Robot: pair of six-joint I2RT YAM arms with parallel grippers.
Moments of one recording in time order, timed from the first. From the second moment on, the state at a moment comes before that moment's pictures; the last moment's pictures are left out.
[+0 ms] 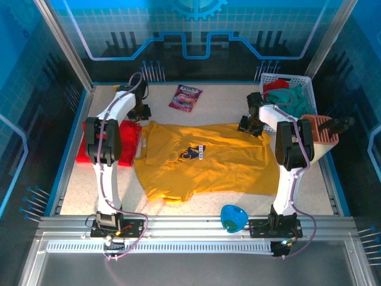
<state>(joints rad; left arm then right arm) -0.07 2.17 1.85 -0.98 -0.09 -0.39 0.10 2.08 1.49 -0.74 -0.03 0.47</state>
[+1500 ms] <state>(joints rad) -0.04 2.14 1.66 -0.86 -0.05 -0.41 0.09 2.07 1.48 -0.73 -0.06 0.47</state>
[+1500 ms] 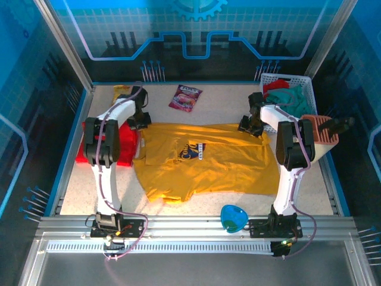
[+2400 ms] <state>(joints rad) -0.25 2.03 1.64 -0.84 0.02 -0.48 0.13 1.90 1.40 -0.73 -0.07 0.43</state>
